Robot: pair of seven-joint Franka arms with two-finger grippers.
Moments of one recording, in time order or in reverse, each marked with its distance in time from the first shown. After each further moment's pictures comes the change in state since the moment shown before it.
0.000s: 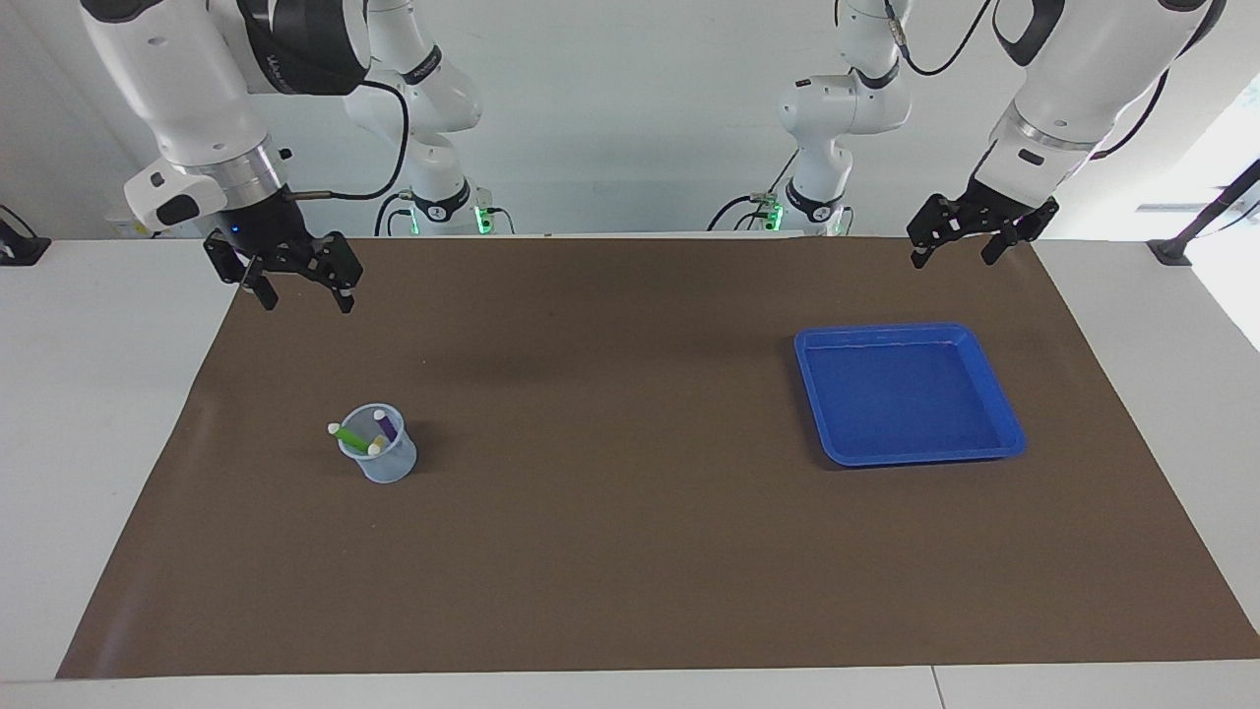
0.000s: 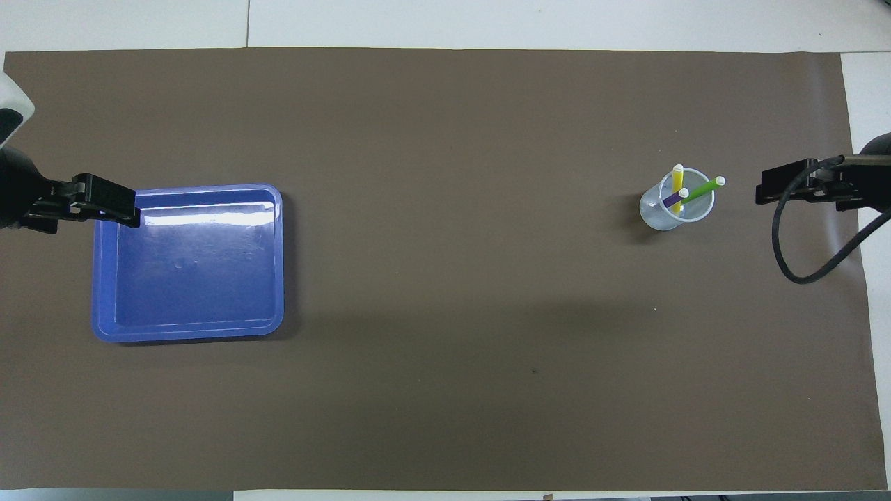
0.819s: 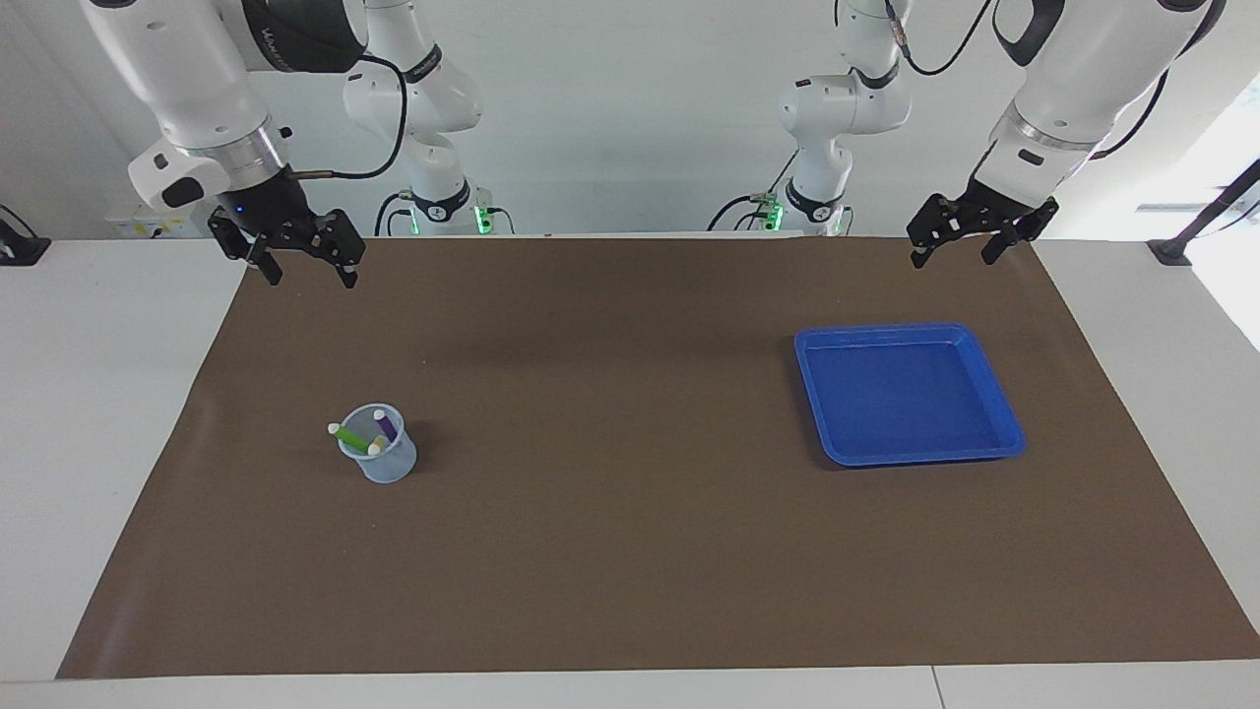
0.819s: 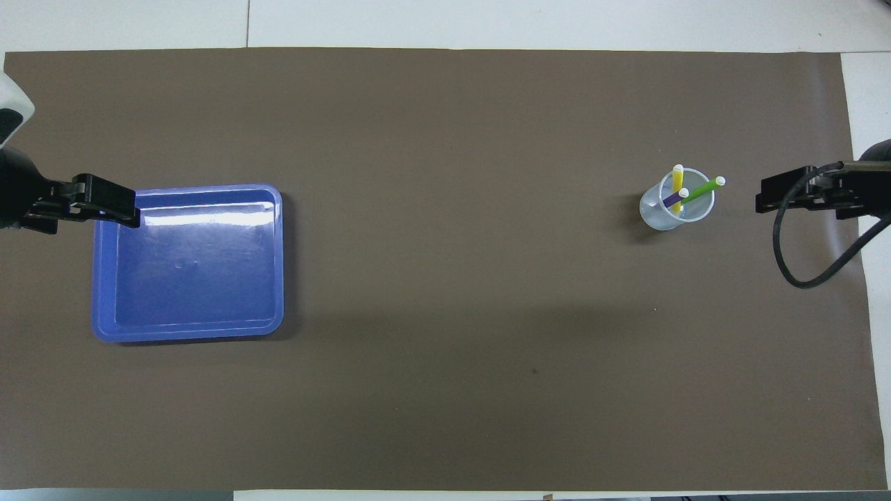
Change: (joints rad) left arm 0.000 0.000 0.000 0.000 0.000 -0.001 0.000; right arm 0.000 -0.002 0.000 0.001 0.001 -0.029 0.000
